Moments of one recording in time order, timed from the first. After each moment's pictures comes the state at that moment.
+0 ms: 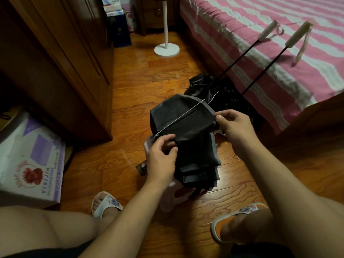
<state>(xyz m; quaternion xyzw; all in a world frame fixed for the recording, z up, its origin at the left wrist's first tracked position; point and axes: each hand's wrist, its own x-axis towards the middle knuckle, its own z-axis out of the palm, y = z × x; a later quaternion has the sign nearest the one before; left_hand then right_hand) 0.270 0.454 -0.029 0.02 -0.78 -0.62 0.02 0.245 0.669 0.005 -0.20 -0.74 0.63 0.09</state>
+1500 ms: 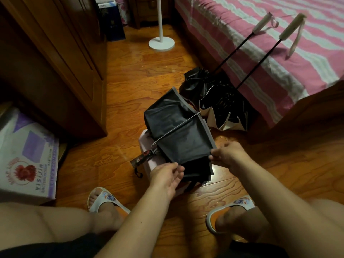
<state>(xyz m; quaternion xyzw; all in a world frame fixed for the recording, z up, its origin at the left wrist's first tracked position) 0.298 0.478 -0.067 0.40 -0.48 -0.75 -0.23 0.290 0.667 -0.042 -0.41 -0.65 0.63 -0.12</state>
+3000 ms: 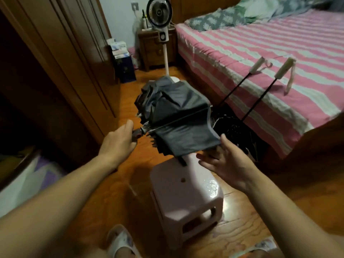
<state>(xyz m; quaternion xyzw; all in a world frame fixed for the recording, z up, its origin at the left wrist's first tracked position) 0.118 0.345 0.053 -0.16 -0.98 -0.06 0.12 0.250 0.649 0.035 -0.20 -0.42 0.88 -0.09</state>
